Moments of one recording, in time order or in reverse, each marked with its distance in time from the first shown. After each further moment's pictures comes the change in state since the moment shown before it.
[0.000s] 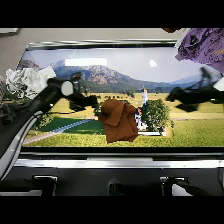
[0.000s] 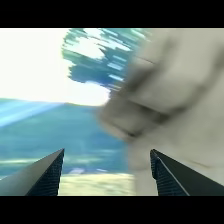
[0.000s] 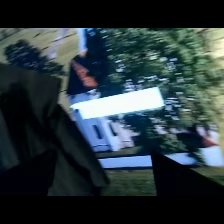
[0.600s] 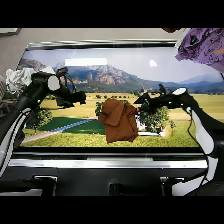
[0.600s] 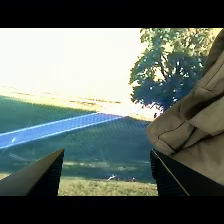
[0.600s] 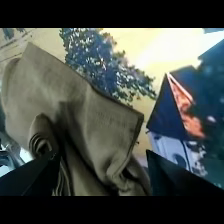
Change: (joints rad) left arm 0.095 0.032 0.000 0.047 -0.045 0.031; right arm 0.157 -0.461 -0.004 0.492 -0.188 -0.241
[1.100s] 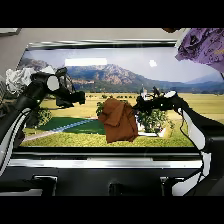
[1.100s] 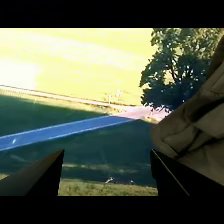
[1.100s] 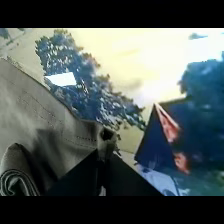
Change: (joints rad) left arm 0.010 0.000 -0.020 0.012 0.019 0.005; right arm 0.052 -0.057 0.002 0.008 -0.091 -0.011
